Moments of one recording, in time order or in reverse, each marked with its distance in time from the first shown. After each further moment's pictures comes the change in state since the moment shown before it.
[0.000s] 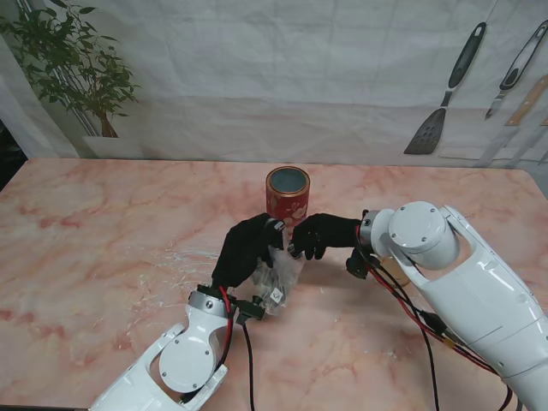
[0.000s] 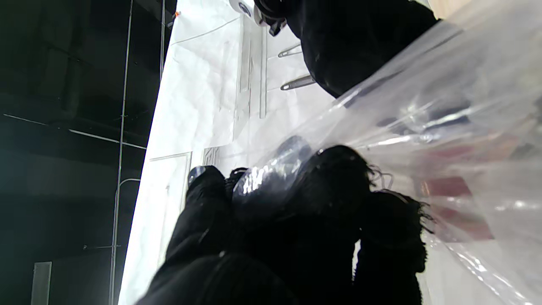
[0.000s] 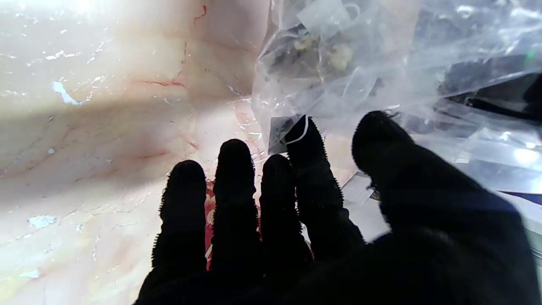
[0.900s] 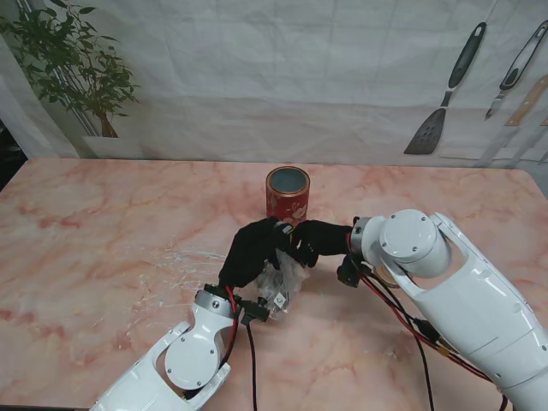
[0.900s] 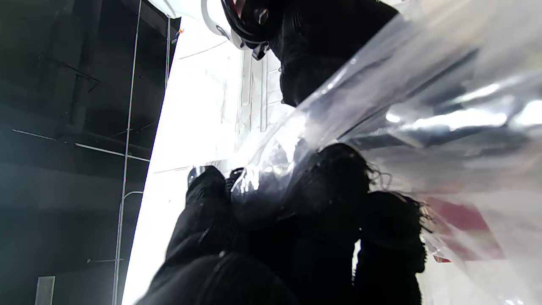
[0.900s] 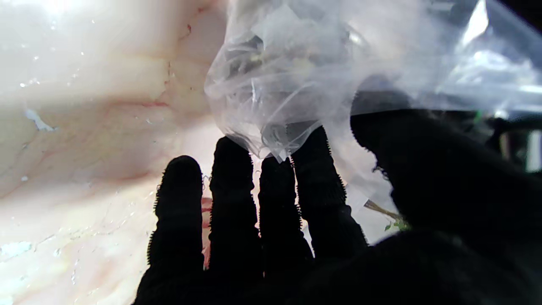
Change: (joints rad) left arm -0.041 -0.001 0.034 0.054 0.012 -0.032 -0.006; right arm -0.030 -0.005 -0.022 -0.060 -0.013 0.026 -0.027; left_hand 0.000 0.000 0.000 0.000 0.000 0.000 0.000 0.003 0.000 0.000 0.000 0.000 -0.010 0.000 -0.009 -0.002 -0.010 0.000 -0.001 0.000; right_hand -0.022 -0.282 0.192 -0.043 0.065 -0.030 0.026 -0.081 0.059 0.011 0.036 0.000 0.057 0.026 0.036 0.012 0.043 0.051 0.047 -0.032
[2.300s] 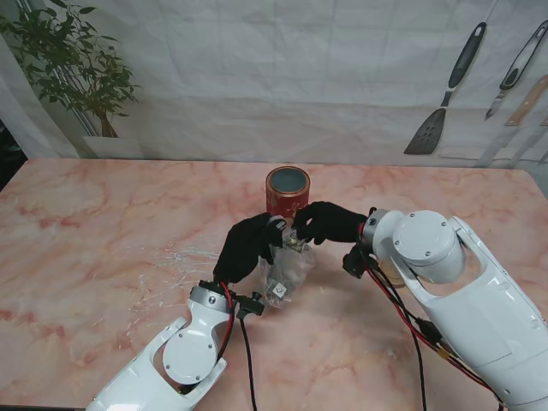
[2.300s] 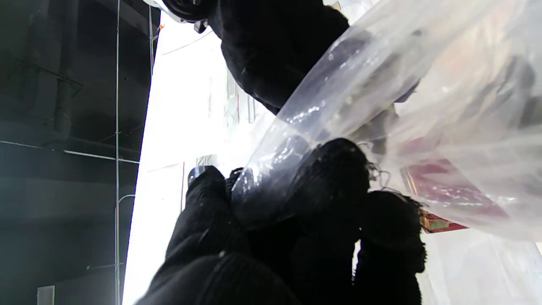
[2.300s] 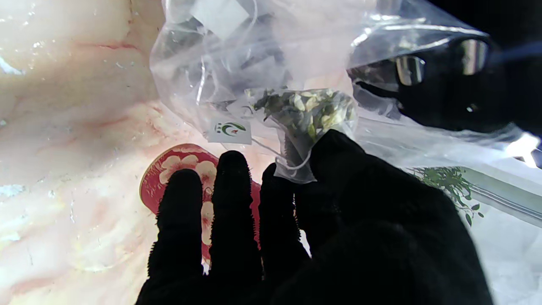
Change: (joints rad) left arm -0.006 -0.001 -0.025 0.015 0.049 0.033 0.027; right arm -0.095 -0.024 0.127 -0.100 -0.004 0.032 -0.123; left_hand 0.000 0.000 0.000 0.000 0.000 0.000 0.000 0.000 0.000 0.000 -0.001 0.000 0.000 0.003 -0.024 -0.012 0.000 0.000 -0.003 0.000; right_hand 0.254 0.364 -0.221 0.011 -0.141 0.066 0.185 0.240 -0.159 0.013 0.001 0.011 -0.192 0.002 -0.052 -0.002 -0.138 -0.010 -0.055 -0.001
